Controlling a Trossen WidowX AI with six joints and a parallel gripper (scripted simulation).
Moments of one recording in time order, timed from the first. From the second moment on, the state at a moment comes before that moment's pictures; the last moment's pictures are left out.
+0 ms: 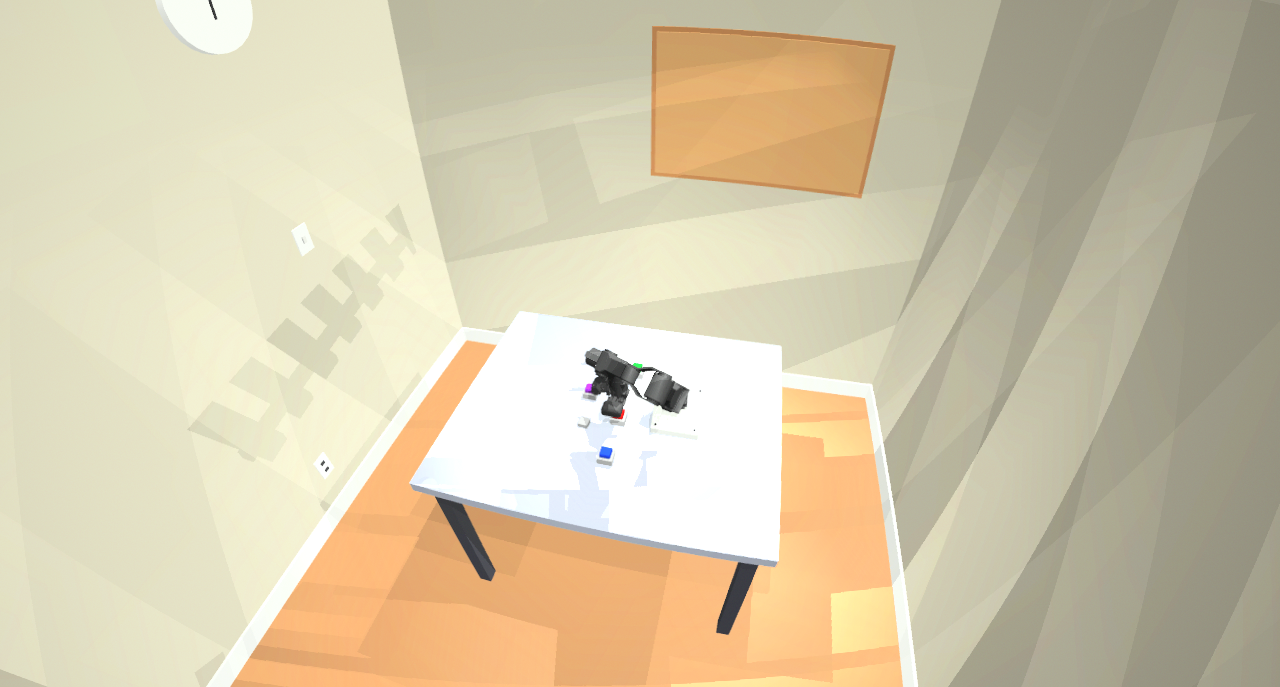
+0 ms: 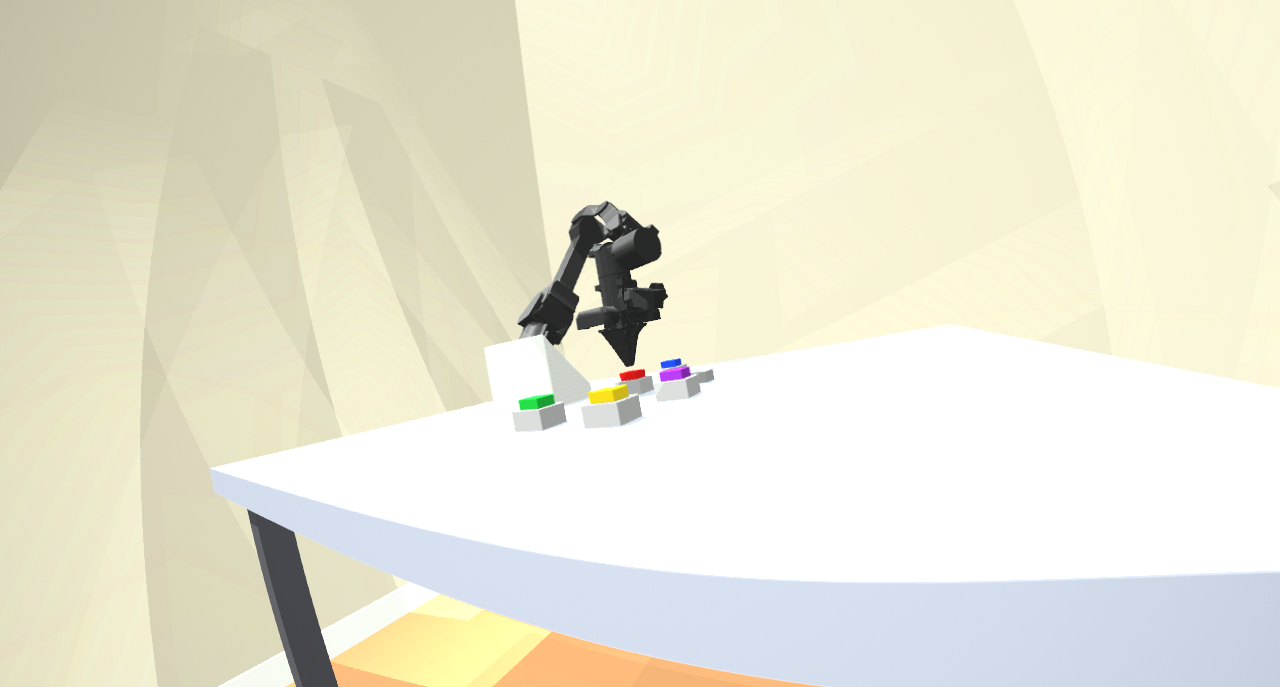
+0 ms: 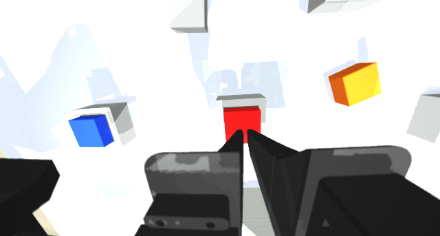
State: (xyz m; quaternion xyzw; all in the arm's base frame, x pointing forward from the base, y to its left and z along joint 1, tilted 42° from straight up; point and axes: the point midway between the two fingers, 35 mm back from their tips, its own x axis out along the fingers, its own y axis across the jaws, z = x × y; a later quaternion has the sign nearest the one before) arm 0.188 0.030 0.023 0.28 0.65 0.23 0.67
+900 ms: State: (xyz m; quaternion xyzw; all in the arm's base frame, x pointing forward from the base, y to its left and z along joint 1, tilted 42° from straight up) arm 0.207 0.053 0.147 0.26 0.65 0.21 0.68
